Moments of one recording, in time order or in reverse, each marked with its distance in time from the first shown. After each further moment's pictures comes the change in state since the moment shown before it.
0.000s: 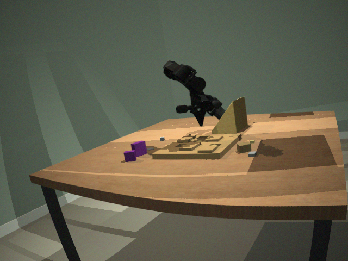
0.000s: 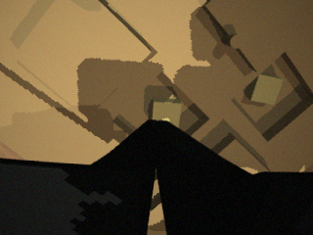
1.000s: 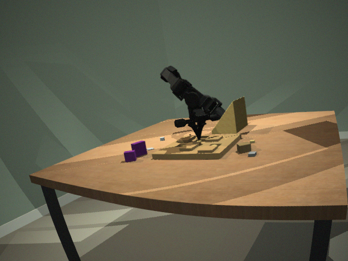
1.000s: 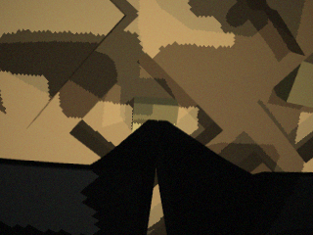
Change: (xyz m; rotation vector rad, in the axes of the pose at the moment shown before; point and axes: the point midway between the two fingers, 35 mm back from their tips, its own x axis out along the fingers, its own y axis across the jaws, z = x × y) arm 0.059 -0.013 -0.020 -0.006 0.009 0.001
